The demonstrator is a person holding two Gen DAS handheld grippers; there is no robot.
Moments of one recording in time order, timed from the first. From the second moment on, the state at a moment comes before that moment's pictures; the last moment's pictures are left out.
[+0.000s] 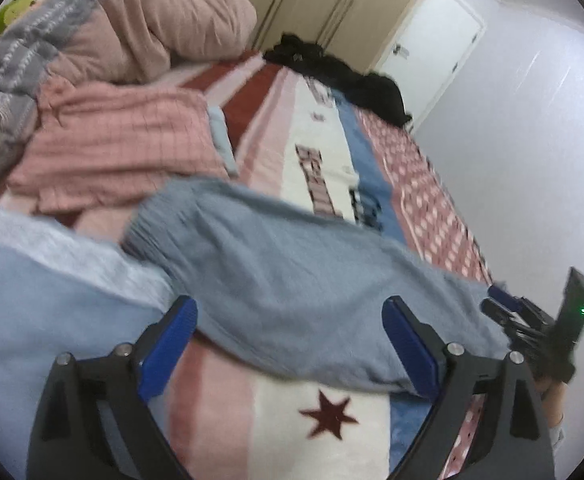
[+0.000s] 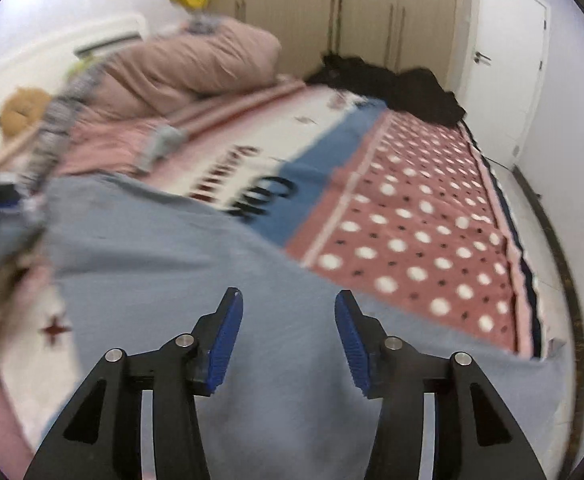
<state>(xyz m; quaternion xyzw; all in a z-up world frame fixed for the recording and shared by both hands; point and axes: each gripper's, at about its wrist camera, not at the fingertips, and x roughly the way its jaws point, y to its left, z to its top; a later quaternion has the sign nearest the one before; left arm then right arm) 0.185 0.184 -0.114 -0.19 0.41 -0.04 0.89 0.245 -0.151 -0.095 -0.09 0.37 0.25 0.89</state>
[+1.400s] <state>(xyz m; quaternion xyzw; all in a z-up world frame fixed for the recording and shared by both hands) 0.225 0.206 -0.104 -0.27 0.31 0.21 0.89 0.210 -0.228 -0.134 0.08 0.36 0.32 0.87</state>
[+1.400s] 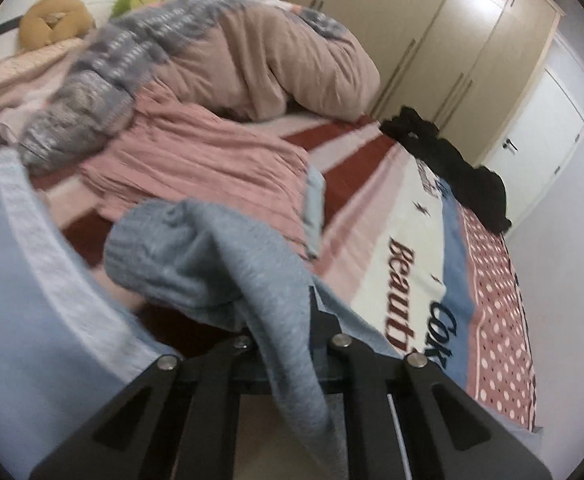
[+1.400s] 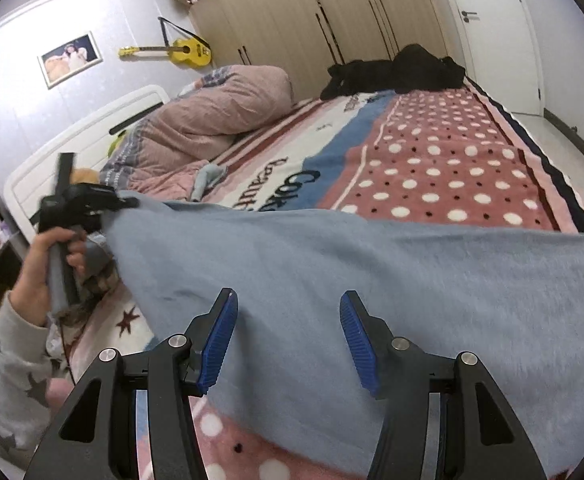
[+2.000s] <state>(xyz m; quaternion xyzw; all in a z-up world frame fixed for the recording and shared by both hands) 0.168 0.233 -0.043 -0.18 0.26 0.25 0.91 0.212 -0.216 -0.147 0.09 0.39 0.33 0.85</state>
